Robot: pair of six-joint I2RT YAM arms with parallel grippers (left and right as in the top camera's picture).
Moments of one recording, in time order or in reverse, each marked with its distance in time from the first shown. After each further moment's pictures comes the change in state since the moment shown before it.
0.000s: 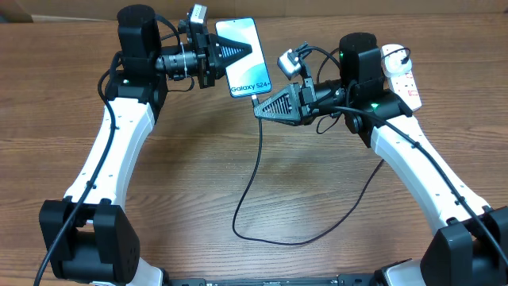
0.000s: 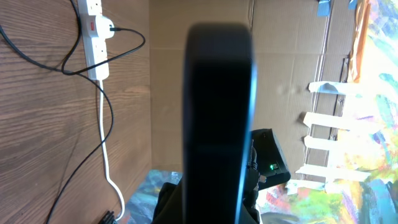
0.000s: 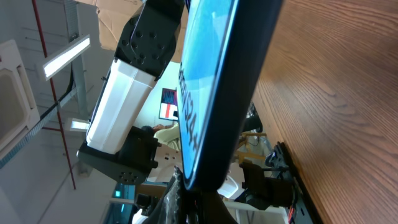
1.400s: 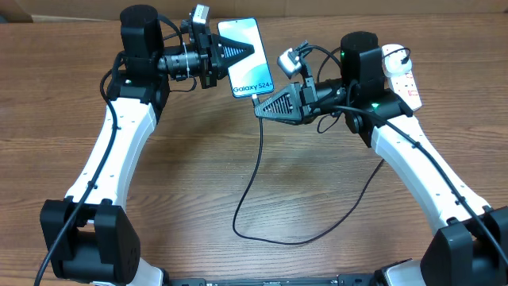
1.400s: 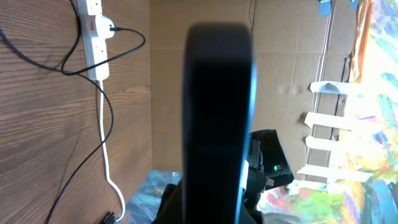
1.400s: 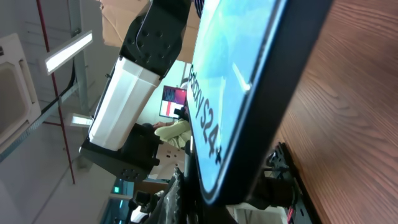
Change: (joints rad) left arm -0.013 0.000 0.000 0.001 -0.010 0.000; right arm -0.006 0.000 0.000 0.026 -0.018 0.003
